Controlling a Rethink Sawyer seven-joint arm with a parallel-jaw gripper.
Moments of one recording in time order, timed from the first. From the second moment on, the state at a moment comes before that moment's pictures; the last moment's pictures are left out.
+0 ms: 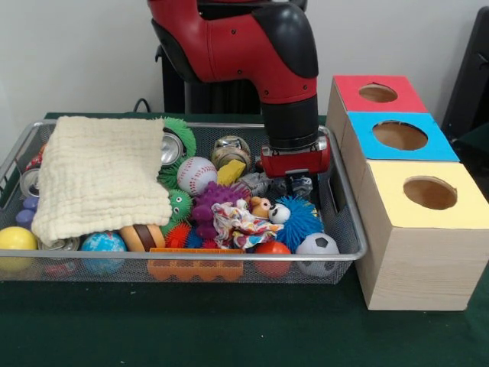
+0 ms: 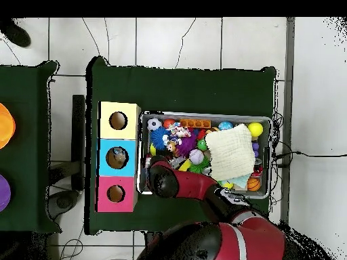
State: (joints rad) arm -0.42 -0.37 0.25 1.90 -0.16 -0.12 1.67
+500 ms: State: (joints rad) arm -0.39 -0.44 0.25 1.91 -0.16 -0.04 1.67
